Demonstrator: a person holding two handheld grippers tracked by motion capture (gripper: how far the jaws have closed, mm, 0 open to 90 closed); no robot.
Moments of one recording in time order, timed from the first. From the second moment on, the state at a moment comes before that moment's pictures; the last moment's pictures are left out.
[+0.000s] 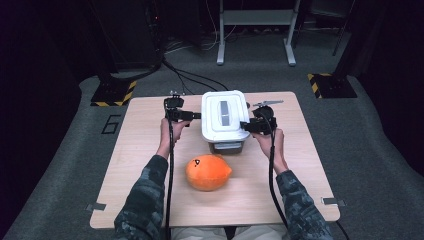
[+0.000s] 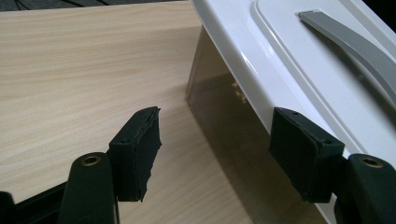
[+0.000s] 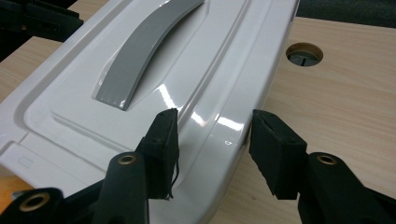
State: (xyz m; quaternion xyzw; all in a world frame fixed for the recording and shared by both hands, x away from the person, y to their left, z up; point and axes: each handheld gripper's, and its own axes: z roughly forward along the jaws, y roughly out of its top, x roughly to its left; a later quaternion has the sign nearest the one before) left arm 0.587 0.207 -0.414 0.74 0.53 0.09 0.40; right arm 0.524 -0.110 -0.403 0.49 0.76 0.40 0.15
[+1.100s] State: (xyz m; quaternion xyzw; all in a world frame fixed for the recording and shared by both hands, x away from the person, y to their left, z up) left arm 0.444 0.221 -0.403 0.80 0.40 0.11 0.43; right arm 0.452 -0.216 -0.507 0.54 0.74 0.36 0.17
